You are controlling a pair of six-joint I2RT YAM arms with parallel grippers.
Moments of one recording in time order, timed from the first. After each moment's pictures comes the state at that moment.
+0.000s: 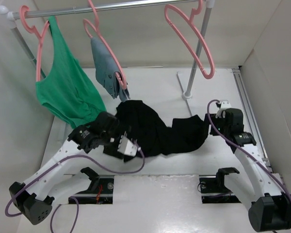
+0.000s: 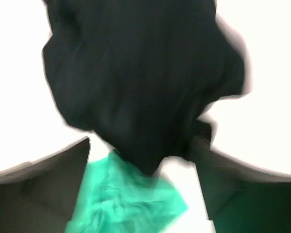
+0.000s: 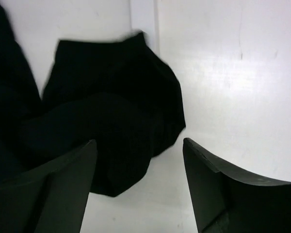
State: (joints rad) left arm -0.64 0.92 0.95 -0.97 0.28 1.21; right arm 0.07 0.86 0.63 -0.42 -0.18 0.09
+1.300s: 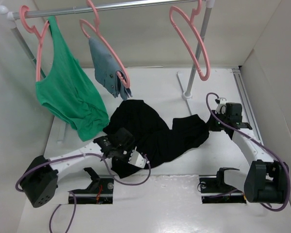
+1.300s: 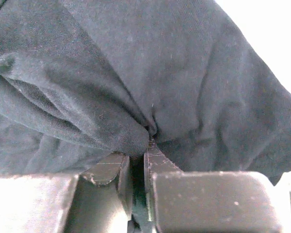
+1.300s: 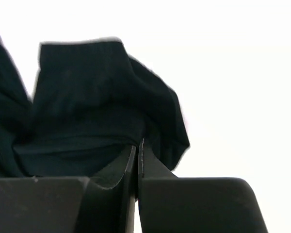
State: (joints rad) left arm -0.82 1.10 0.51 -0.55 0.25 1.09; right arm -0.06 1.14 0.62 -0.32 -0.31 0.05
